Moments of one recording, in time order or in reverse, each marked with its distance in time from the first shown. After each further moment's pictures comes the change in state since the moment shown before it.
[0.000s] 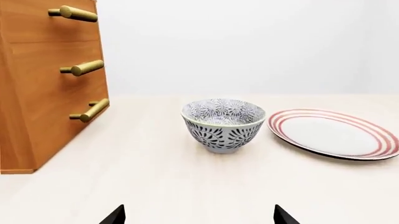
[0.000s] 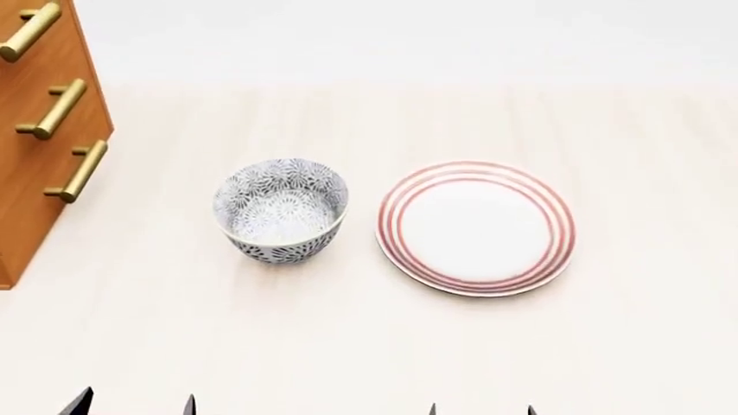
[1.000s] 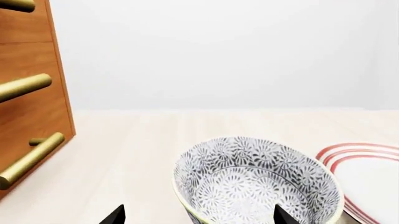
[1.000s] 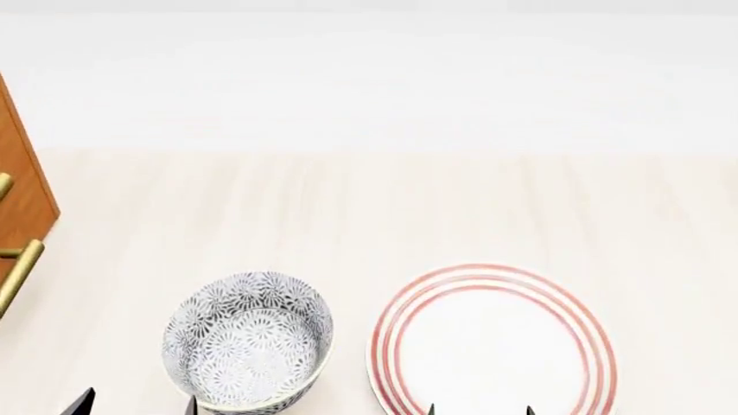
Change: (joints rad) left arm -0.006 -0.028 0.039 -0.009 -0.025 0.015 -0.033; right arm 0.006 0.029 -0.037 0.007 0.030 -0.012 0.031
